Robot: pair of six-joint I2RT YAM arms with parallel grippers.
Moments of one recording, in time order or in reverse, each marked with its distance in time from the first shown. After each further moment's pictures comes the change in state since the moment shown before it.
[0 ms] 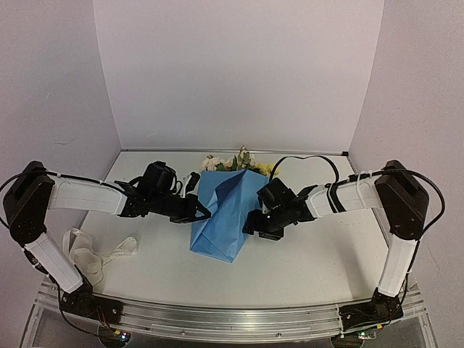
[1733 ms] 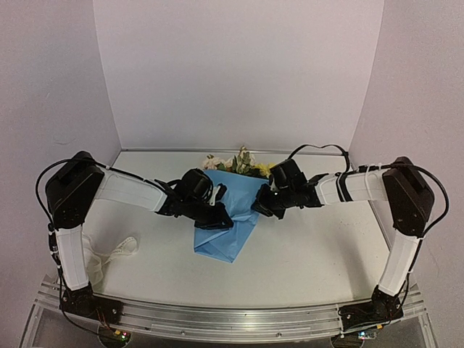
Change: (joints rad) left arm -0.114 0.350 0.290 -0.091 -0.083 -0.037; right arm -0.129 -0.015 0.039 0.165 -0.074 0.175
